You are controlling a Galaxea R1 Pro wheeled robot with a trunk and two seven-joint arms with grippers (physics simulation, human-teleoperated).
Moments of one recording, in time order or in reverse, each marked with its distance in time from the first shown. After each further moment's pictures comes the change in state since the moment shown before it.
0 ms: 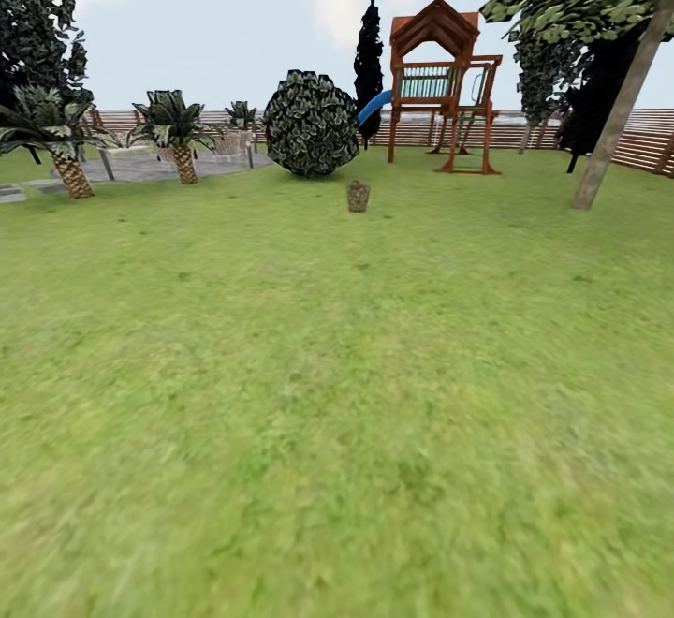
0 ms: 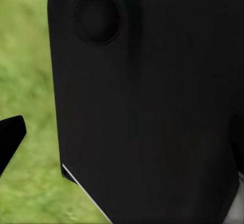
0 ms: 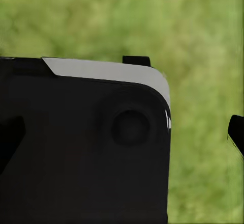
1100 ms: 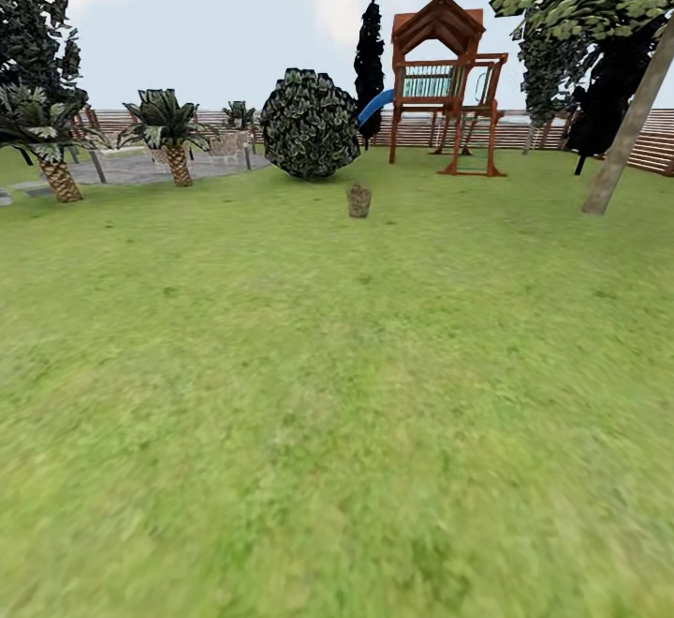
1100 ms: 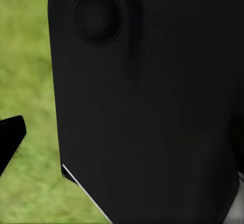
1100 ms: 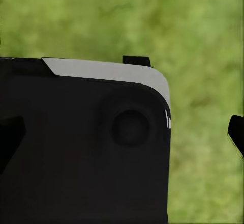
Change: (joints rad) left arm 0.000 0.000 0.000 0.000 0.000 0.000 0.000; right arm 0.000 0.000 0.000 0.000 -0.001 0.000 0.000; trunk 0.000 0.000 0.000
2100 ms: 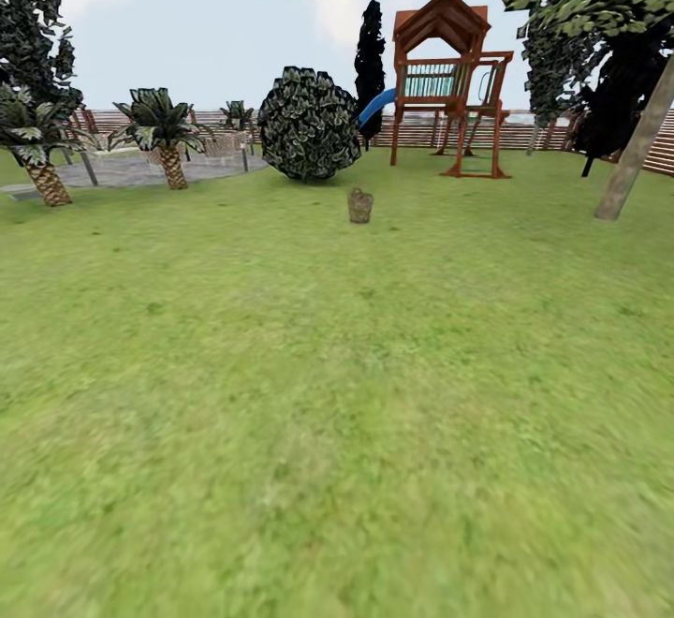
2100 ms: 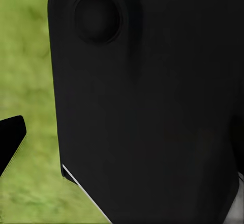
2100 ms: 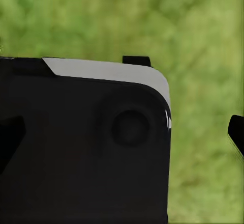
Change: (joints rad) left arm 0.000 0.000 0.000 0.000 0.000 -0.001 0.000; right arm 0.000 0.000 0.000 0.000 0.000 0.000 0.000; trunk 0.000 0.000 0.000
